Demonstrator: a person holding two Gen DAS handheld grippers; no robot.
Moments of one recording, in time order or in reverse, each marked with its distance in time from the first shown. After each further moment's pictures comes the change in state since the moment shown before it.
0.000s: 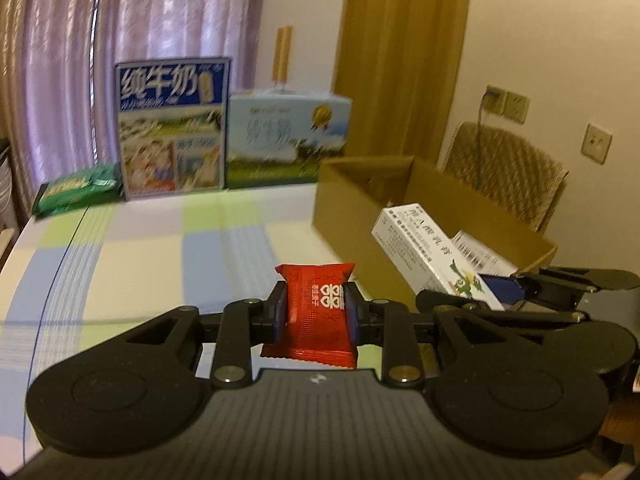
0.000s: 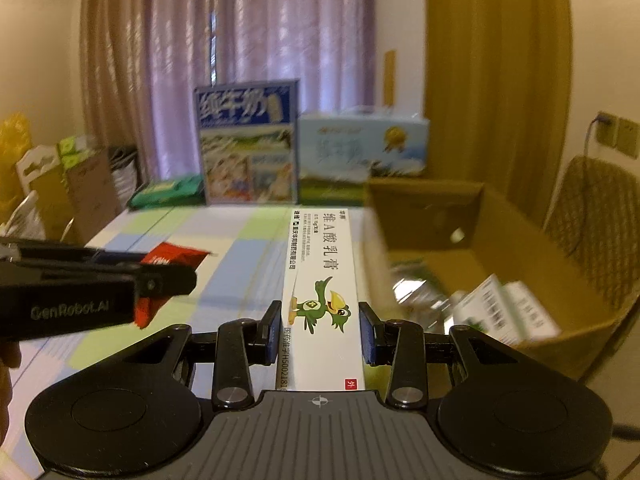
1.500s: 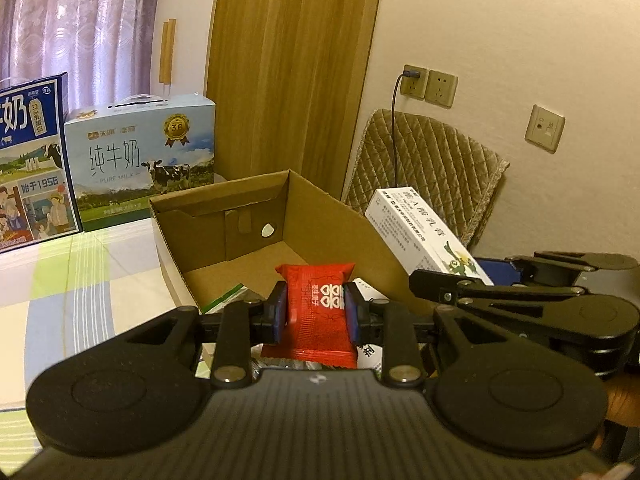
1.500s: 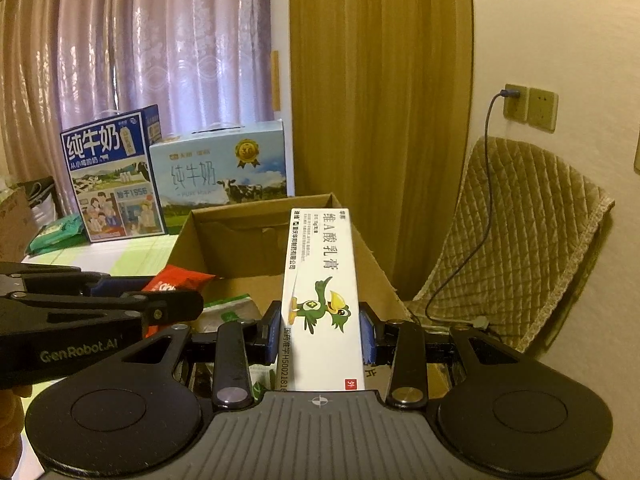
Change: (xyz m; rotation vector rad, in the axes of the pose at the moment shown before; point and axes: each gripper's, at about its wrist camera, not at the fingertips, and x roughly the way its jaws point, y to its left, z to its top) left arm 0.130 -0.130 0.061 0.095 0.041 -0.190; right arm 0.010 -0.169 0.031 0.115 0.017 -0.169
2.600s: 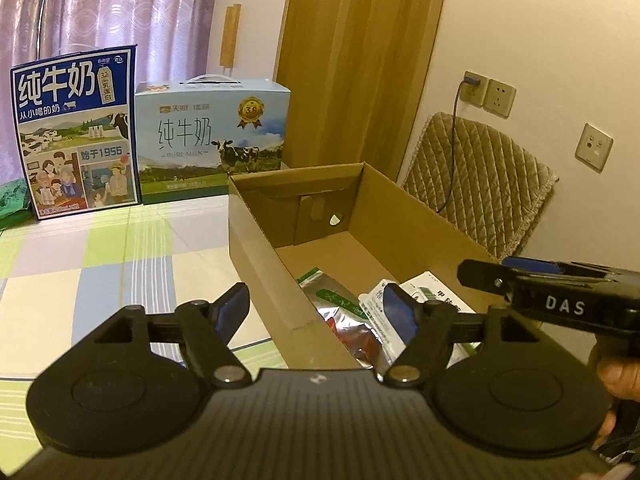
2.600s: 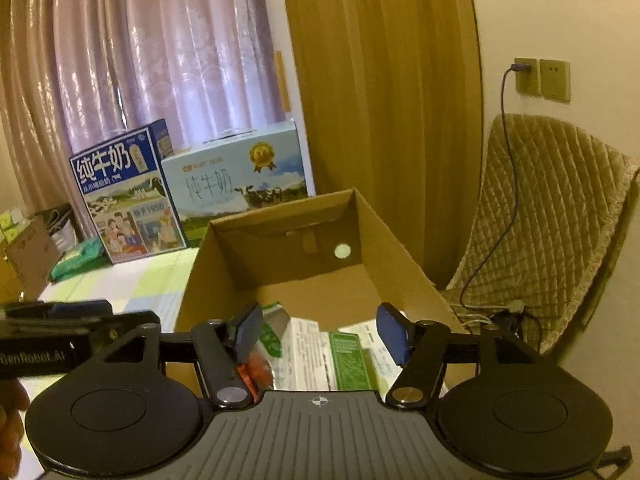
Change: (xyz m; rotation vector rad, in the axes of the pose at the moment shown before) left arm -0.019 0.052 -0.007 -0.112 0.016 0.121; right arm 0.015 -0.001 0.000 0.100 0.007 0.080
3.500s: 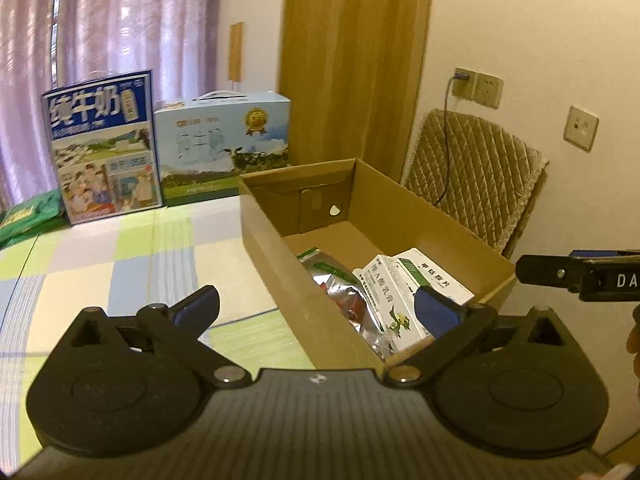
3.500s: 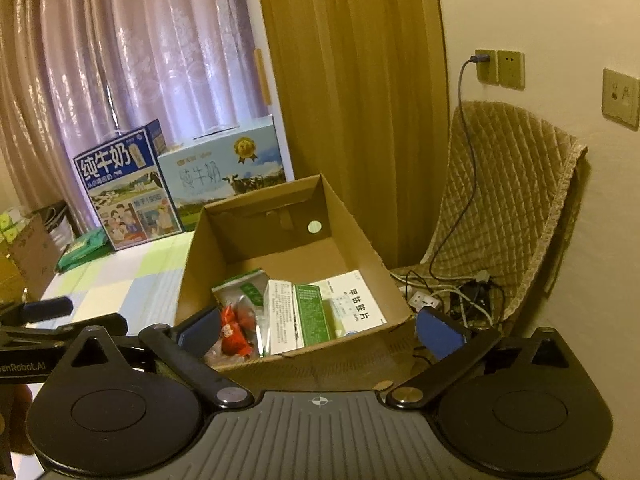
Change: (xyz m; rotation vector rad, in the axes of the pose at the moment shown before) left arm -0.070 -0.034 -0.027 0.033 -0.022 0.082; right arm -0.095 -0.016 -0.007 0.039 0.046 -0.032
